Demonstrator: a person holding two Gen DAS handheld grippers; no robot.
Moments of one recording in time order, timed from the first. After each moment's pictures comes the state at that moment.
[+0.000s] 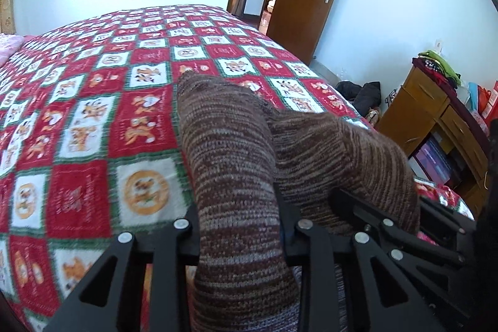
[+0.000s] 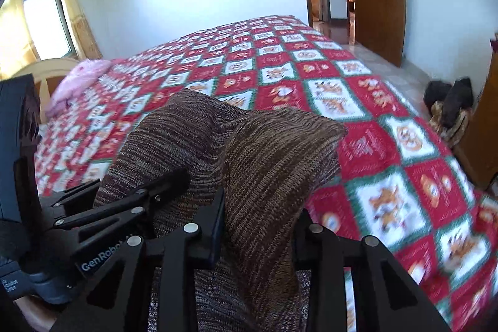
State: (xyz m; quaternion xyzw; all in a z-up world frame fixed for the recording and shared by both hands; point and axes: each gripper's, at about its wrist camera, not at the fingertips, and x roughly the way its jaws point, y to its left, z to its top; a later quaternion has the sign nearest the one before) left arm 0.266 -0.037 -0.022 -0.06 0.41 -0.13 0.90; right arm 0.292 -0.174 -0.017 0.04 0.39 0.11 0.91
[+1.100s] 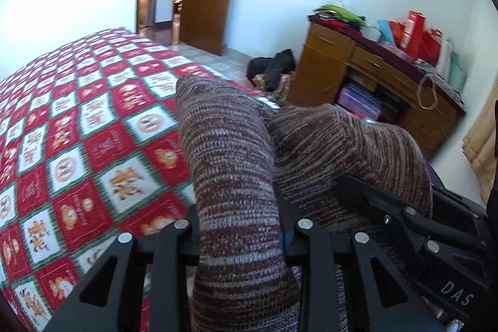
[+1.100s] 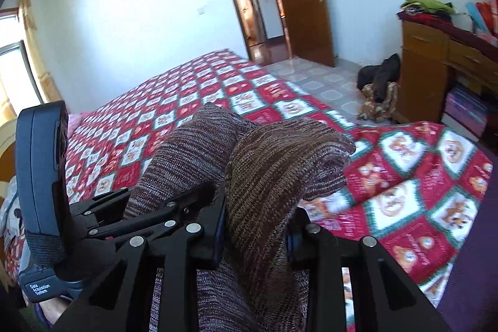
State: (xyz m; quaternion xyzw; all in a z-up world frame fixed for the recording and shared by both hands) left arm 0.135 -0.141 0.019 0.03 0.38 -0.31 0.87; right arm 0.075 -0.256 0.050 0.11 0.32 -0.03 0.94
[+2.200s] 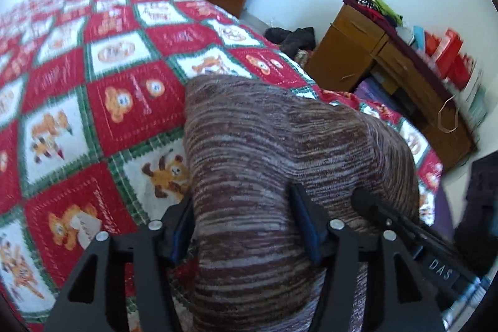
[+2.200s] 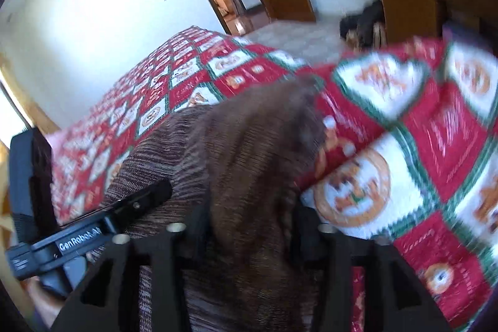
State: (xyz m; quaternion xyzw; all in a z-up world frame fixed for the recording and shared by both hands) left arm 0.191 -0.186 -0.074 -0.06 0.48 -0.28 0.83; right arm 0.124 -0.387 -0.069 0.23 0.39 -0.02 0.89
